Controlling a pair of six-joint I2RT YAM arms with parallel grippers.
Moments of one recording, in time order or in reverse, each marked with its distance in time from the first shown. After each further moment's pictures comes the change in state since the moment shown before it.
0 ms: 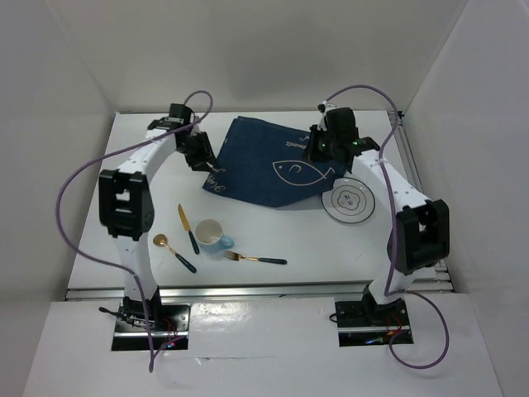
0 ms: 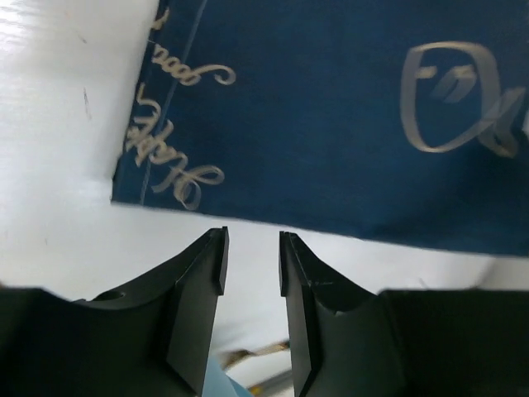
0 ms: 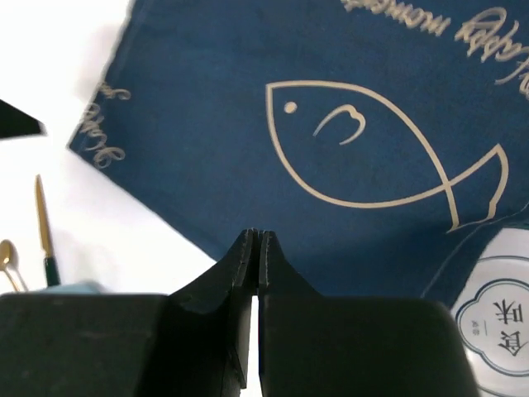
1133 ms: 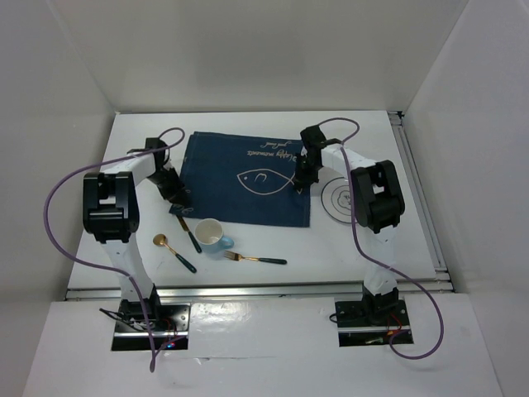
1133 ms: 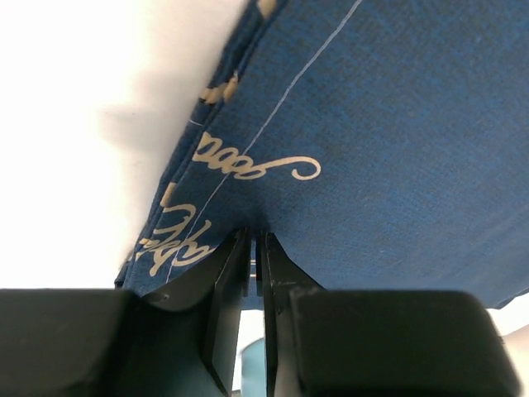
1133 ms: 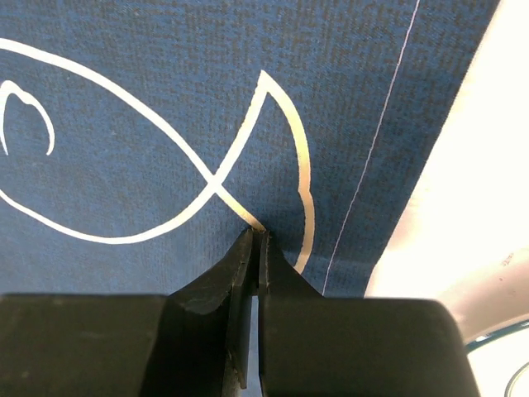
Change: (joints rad) left arm 0.163 0.022 -0.351 0.034 -0.118 0.021; right arm 0.028 0.534 0.219 -0.197 0.024 0.114
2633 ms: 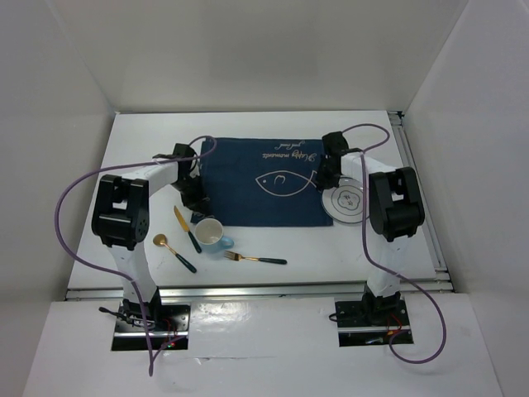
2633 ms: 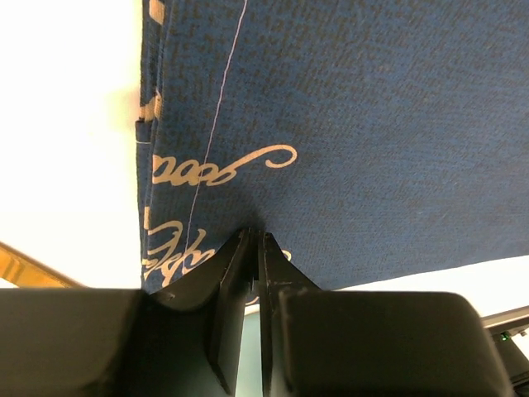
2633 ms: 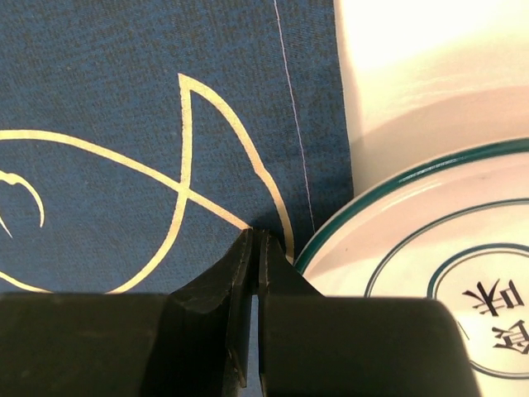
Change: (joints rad) left arm -0.198 -0.062 -0.094 0.039 -0.007 0.049; right arm -0.117 -0.159 -0.250 0.150 0.172 0.089
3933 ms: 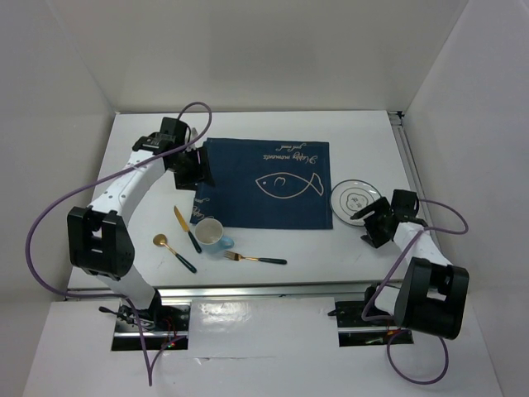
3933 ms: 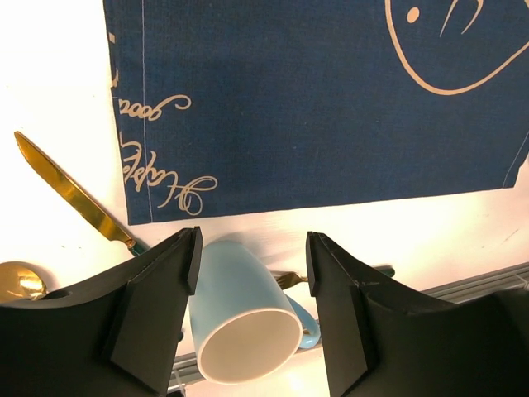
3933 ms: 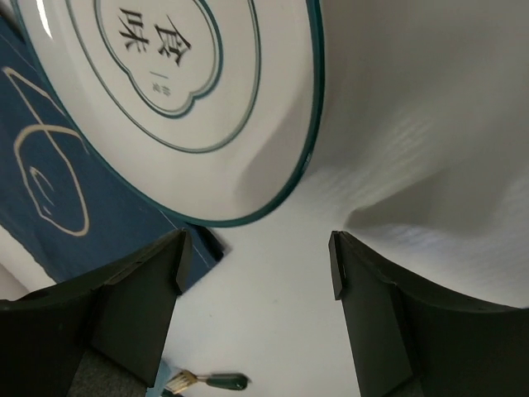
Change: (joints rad) left arm -0.053 -0.293 0.155 -0.161 -0.034 0.049; right arm -0.473 -0.800 -0.813 0.080 -0.254 0.323
